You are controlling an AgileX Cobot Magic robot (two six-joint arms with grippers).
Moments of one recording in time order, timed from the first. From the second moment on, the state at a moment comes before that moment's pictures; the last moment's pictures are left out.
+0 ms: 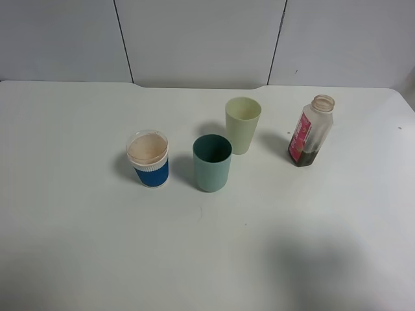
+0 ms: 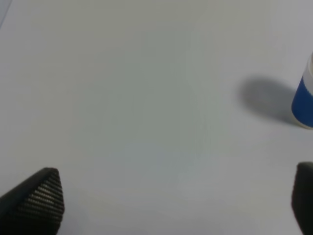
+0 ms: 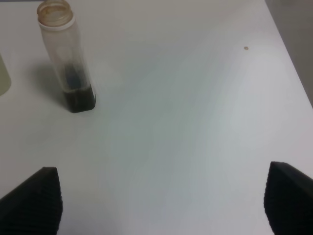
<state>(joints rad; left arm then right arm) -0.04 -0.01 -0.51 0.02 1.06 -0.02 0.00 0.00 -0.50 -0.06 1.07 -0.01</state>
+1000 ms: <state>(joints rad) -0.04 -0.01 -0.51 0.02 1.06 -0.02 0.00 0.00 -0.50 -0.06 1.07 -0.01</state>
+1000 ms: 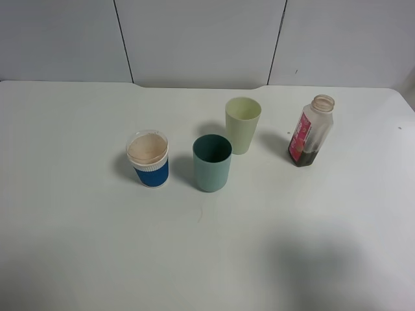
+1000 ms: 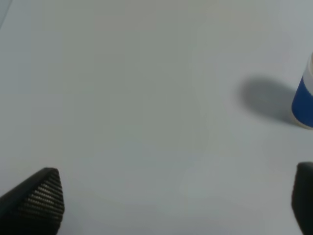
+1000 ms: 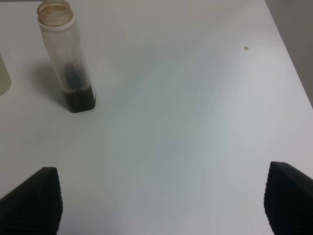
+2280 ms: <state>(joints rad) -0.04 -0.01 -0.51 0.02 1.06 -0.02 0.00 0.43 -0.50 -0.05 1.06 -0.01</state>
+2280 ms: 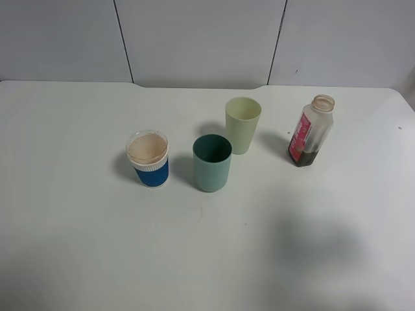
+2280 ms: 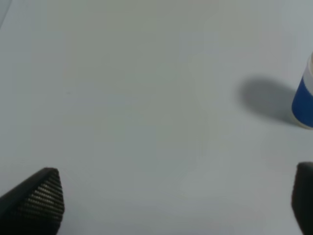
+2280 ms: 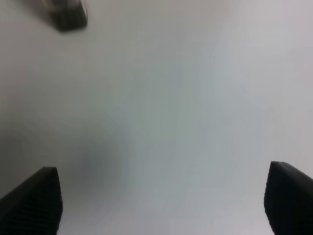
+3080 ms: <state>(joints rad) -0.04 -0.01 -0.51 0.02 1.06 -0.02 0.00 1.04 -0.55 -0.05 0.66 0.00</state>
